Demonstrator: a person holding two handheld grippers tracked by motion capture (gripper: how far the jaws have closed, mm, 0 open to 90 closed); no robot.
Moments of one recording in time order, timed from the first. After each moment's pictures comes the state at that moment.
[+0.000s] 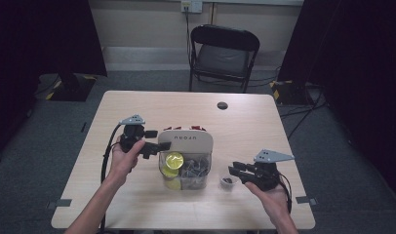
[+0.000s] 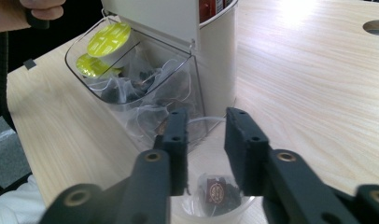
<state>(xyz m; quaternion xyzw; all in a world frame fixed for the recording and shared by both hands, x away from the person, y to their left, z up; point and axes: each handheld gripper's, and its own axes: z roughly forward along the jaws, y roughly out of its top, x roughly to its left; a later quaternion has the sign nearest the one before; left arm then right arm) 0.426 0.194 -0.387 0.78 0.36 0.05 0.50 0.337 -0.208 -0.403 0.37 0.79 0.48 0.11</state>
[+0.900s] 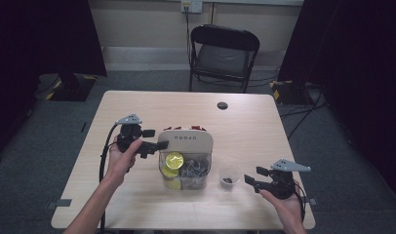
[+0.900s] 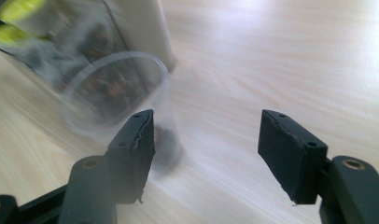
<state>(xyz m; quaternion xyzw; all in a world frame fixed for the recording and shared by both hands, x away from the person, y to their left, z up) 0.424 0.201 -0.384 0.78 0.37 0.06 0.51 0.328 -0.257 -0.438 0.45 0.76 0.45 0.14</state>
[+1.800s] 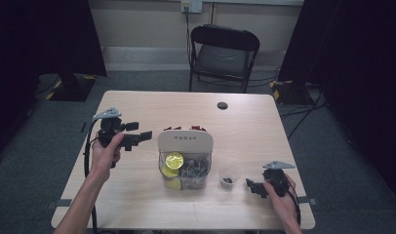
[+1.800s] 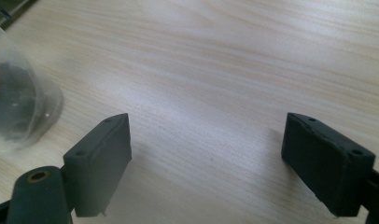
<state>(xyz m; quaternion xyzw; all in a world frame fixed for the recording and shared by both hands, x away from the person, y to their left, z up) 0.427 0.245 -0.370 0.74 0.40 0.11 0.53 0.356 -0.263 -0.491 0.51 0.78 0.31 0.18</state>
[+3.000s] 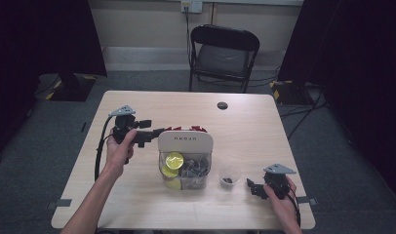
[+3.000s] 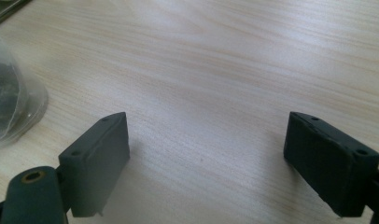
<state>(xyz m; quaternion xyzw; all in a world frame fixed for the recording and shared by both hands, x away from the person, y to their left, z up) 0.442 0.213 -0.375 0.74 0.39 0.08 0.54 0.349 -0.265 -0.500 0.49 0.77 0.33 0.22</state>
